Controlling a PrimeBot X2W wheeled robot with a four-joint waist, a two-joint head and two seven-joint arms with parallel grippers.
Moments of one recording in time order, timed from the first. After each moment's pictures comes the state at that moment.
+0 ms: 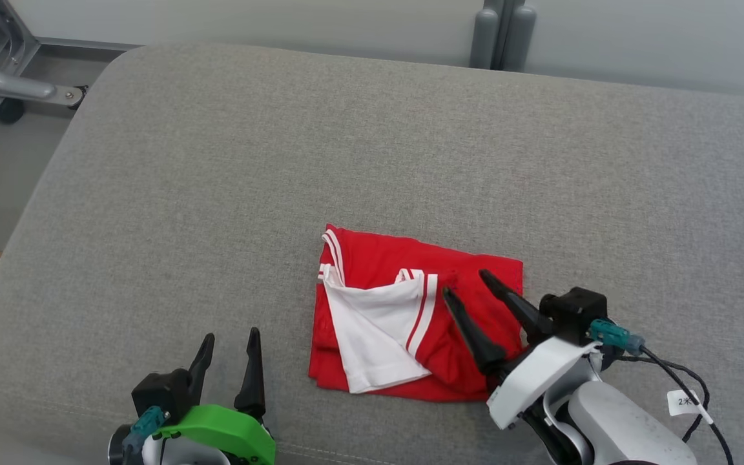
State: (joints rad) left arm -0.11 0.05 -0.21 0.46 -0.40 -0.03 -0.26; right arm -0.33 -0.20 0.56 0.40 0.56 0.13 -0.26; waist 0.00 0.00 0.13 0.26
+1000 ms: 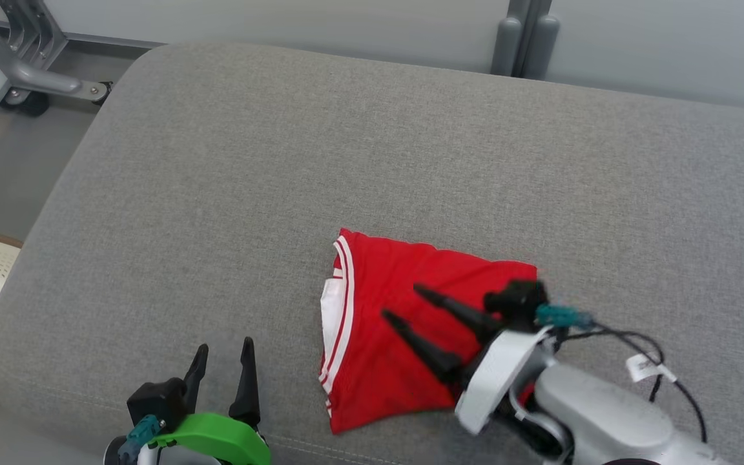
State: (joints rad) left arm -0.09 0.05 -0.20 0.47 -0.40 -0.03 -0.26; right arm -0.53 -0.29 1.04 0.38 0.85 0.13 -0.26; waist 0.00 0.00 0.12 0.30
